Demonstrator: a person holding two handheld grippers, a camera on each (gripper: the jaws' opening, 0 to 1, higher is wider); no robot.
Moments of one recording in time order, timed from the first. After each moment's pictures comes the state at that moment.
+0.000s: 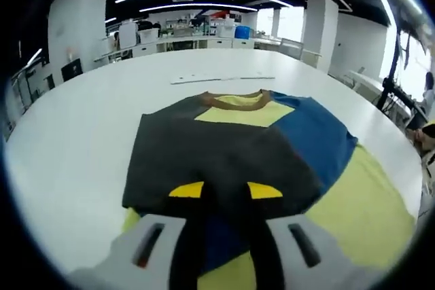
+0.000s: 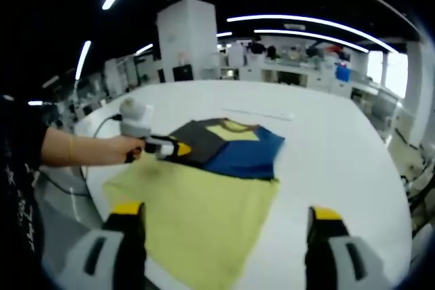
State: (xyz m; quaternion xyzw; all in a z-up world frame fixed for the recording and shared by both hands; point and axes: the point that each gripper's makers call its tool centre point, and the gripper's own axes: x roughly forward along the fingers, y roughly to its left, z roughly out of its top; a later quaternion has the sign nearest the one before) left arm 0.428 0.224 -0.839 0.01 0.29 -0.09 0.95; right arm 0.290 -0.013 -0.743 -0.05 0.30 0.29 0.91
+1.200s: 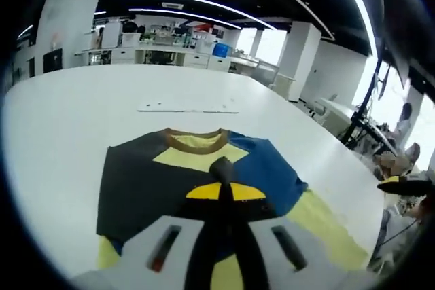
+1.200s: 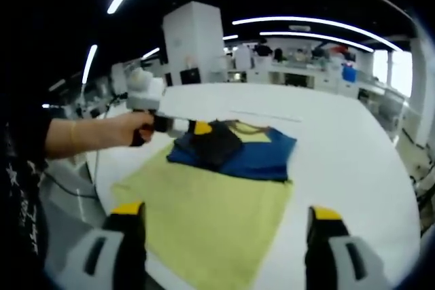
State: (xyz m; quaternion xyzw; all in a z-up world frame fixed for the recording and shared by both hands) left arm 0.435 0.157 -0.765 -0.09 0.25 -0.20 0.94; right arm 0.284 0.002 -0.743 -0.04 0.29 0.32 0.90
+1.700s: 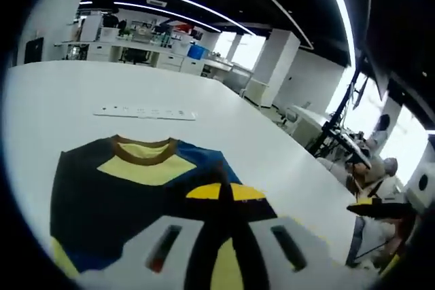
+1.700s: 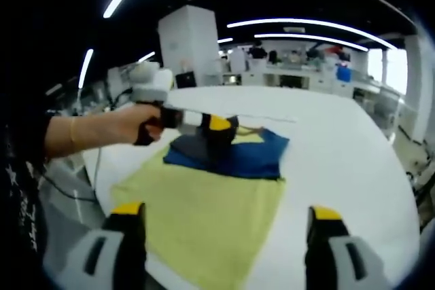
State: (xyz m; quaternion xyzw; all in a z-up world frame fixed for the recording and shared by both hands) left arm 0.440 0.082 -0.745 -0.13 0.23 -0.28 0.92; right arm 0.280 -0.012 -0.742 -0.03 0.28 0.31 0.91
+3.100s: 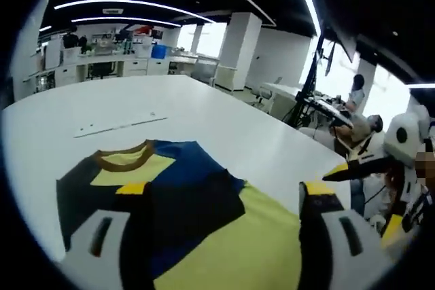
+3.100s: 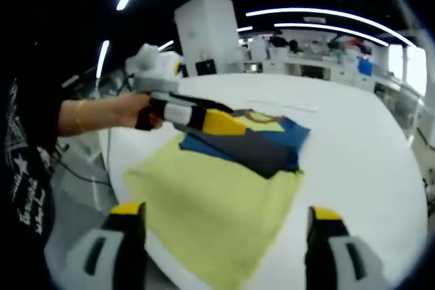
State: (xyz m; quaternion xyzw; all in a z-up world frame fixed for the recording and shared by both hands) left arm 0.398 0.098 -0.738 -0.03 0.23 -0.36 0.90; right arm 0.272 0.004 -0.756 -0.04 0.32 0.38 0.87
